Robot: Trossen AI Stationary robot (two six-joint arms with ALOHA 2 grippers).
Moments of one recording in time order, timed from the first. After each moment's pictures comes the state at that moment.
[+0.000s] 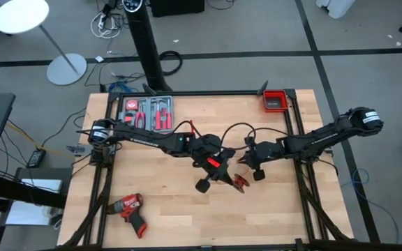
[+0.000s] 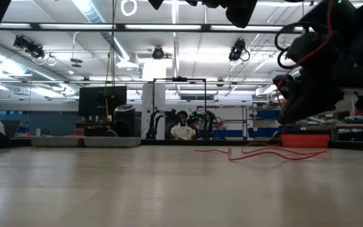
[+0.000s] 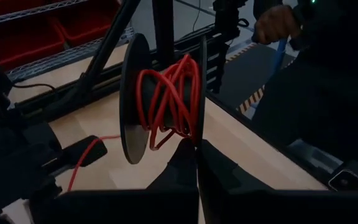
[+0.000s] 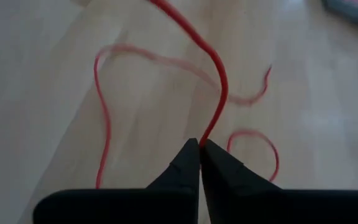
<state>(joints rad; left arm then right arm) -0.10 1.92 1.55 -0.09 0.49 0.29 0.16 1.14 0.35 0.09 0.14 -0.23</state>
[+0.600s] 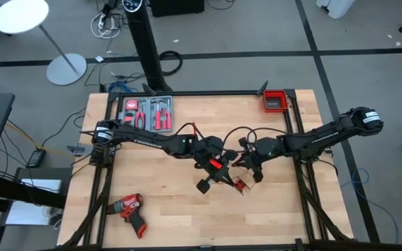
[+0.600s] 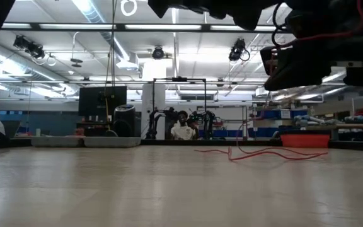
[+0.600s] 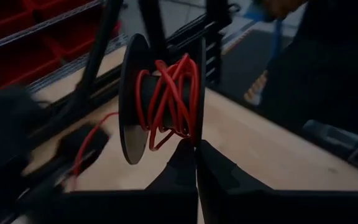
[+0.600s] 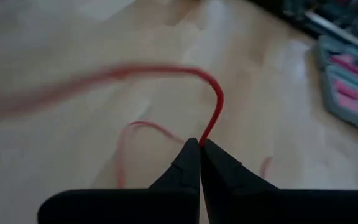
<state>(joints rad) -0.10 1.96 1.55 -0.06 0.50 0.45 0.16 1.14 0.42 0.20 -0.02 -0.42</state>
